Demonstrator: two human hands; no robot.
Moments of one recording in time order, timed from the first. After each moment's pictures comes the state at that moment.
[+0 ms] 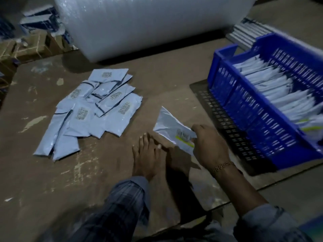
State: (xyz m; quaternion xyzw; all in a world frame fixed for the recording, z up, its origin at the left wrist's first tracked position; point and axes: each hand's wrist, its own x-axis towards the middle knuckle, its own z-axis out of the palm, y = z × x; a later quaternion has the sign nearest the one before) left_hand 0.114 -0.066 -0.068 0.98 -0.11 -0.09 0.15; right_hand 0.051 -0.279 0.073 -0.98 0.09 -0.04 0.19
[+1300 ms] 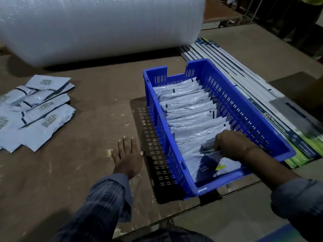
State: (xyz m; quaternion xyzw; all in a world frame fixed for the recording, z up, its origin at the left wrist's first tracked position) left_hand 0.116 -0.335 -0.081 0.98 -0.05 -0.17 0.12; right_hand 0.039 -0.675 0.108 -0.97 0.00 0.22 -0.13
